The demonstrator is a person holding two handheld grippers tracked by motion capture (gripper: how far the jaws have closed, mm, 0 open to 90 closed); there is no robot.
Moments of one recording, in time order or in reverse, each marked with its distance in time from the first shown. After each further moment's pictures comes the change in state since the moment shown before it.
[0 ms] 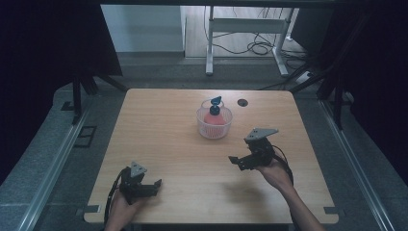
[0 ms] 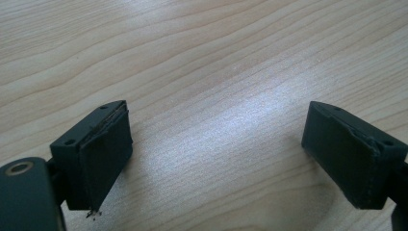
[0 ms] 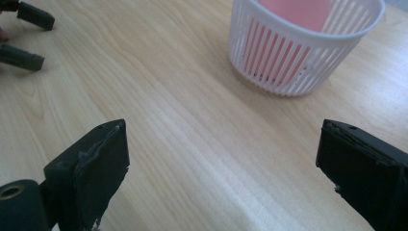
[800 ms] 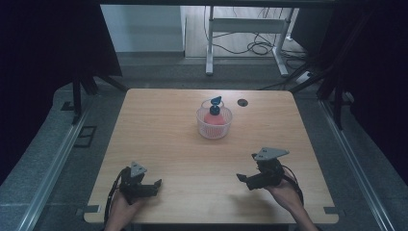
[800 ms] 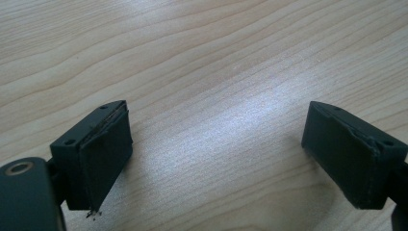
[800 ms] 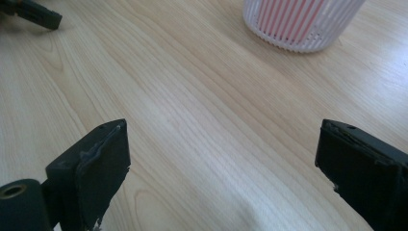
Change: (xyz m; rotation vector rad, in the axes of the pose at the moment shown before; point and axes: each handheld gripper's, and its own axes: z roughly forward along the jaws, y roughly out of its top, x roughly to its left) left arm 0.000 0.000 0.000 -0.001 0.001 -0.001; right arm 0.021 -0.049 -0.023 -0.005 -0.011 -0.016
